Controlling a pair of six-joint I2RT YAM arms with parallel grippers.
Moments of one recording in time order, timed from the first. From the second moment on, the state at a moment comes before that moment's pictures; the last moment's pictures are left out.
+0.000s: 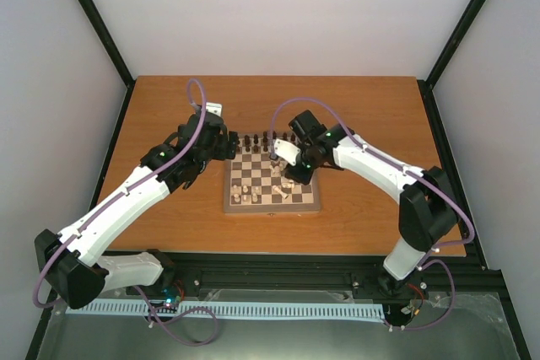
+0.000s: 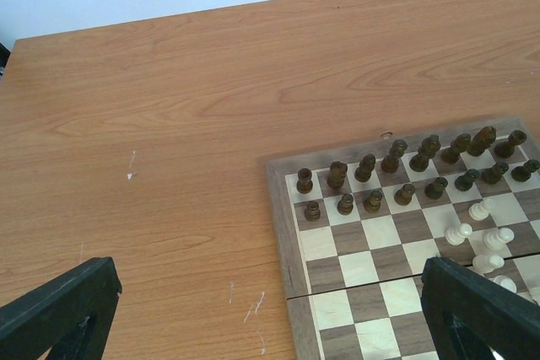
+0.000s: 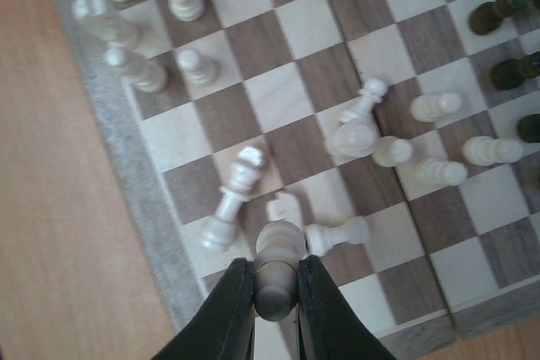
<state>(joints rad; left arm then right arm) -0.64 1.19 1.15 -0.66 -0.48 -0.29 0.66 1.69 1.32 -0.82 -0.25 -0.54</state>
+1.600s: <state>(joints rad) -0.64 1.23 1.15 -0.66 -0.44 -0.28 0.72 1.81 1.29 -0.81 -0.34 -0.55</state>
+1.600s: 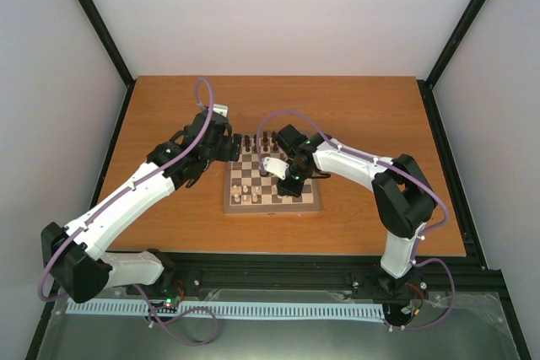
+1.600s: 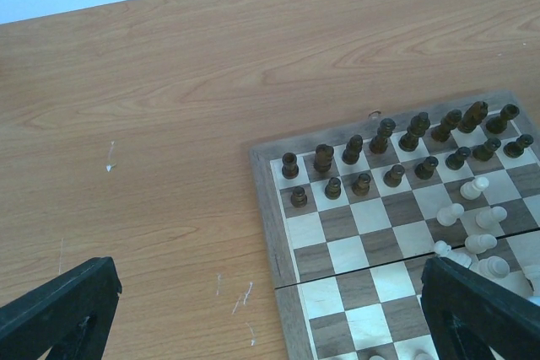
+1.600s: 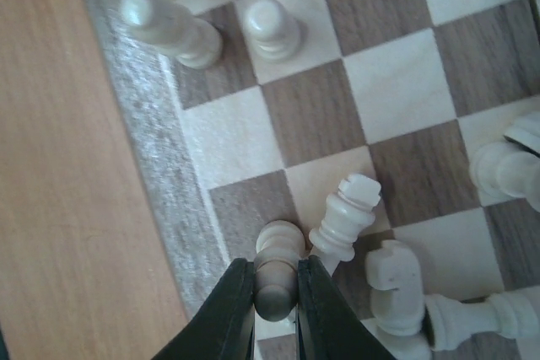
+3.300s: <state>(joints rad) -0.64 1.24 1.15 -0.67 -0.41 -0.28 0.76 1.75 1.24 -0.84 -0.21 -0.58</state>
